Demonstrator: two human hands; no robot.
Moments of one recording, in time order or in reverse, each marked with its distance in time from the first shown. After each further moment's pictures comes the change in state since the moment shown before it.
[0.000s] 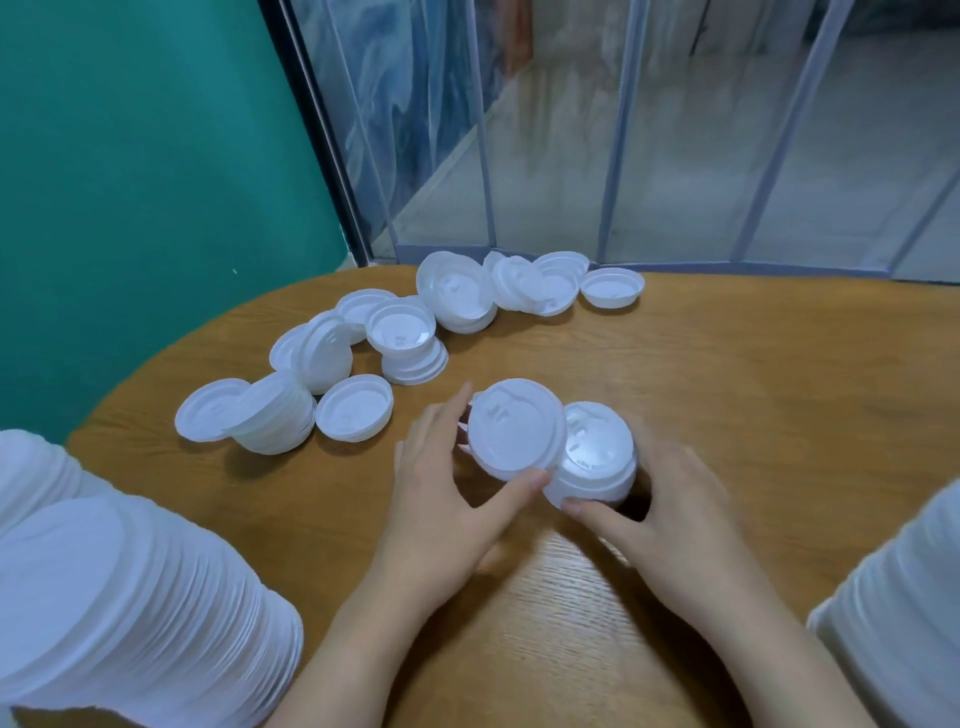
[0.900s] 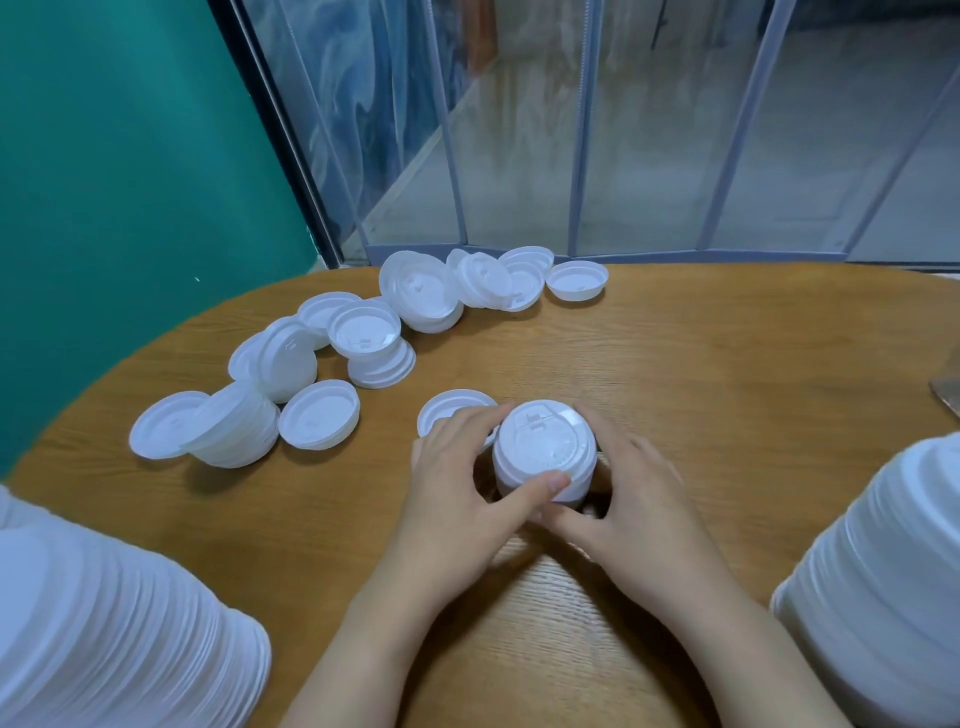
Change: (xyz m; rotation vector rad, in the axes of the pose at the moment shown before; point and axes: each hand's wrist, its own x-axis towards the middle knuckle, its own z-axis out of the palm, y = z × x) left_hand 0.011 0.009 0.028 0.045 -0.105 0.123; right_hand -0.002 -0.001 0.001 0.006 -0.057 -0.025
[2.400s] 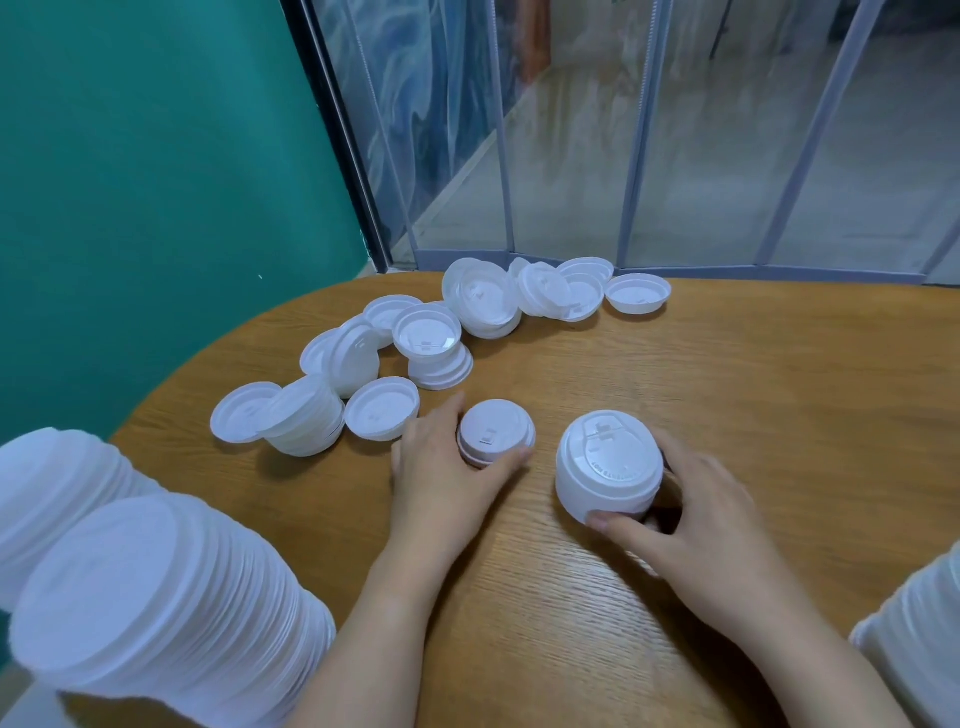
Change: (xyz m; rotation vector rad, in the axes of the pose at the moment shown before) left_hand 0.016 -0.038 -0.031 0.110 0.183 -0.315; right_hand -0.001 -0.002 -0.003 0.053 0.016 0.029
